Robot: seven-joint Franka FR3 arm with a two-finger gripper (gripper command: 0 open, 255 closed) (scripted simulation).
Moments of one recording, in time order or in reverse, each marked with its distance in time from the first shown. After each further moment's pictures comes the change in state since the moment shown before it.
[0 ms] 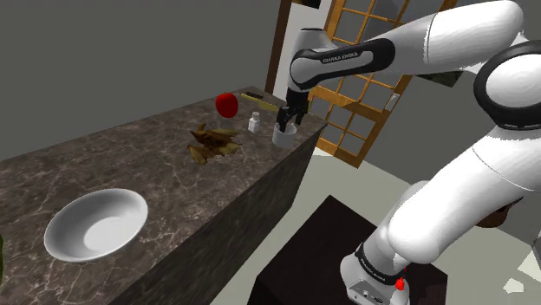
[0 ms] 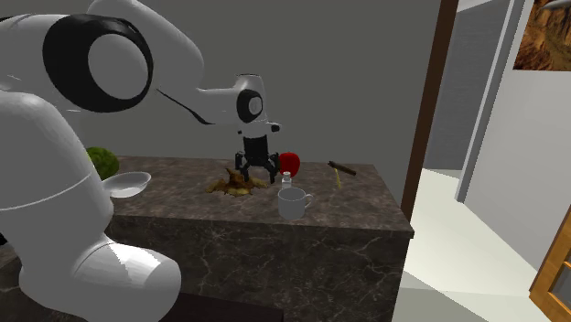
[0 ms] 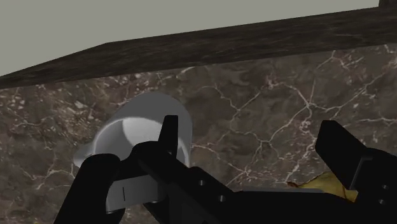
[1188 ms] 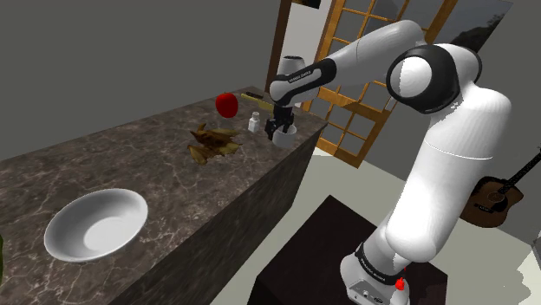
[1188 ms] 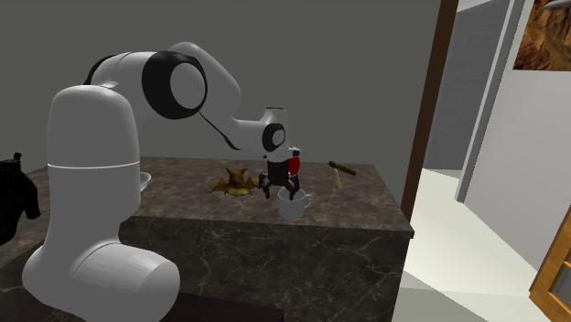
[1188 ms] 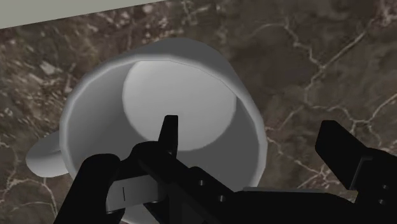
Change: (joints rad) arm -0.045 0.385 -0.037 0.186 0.098 0.191 -0.100
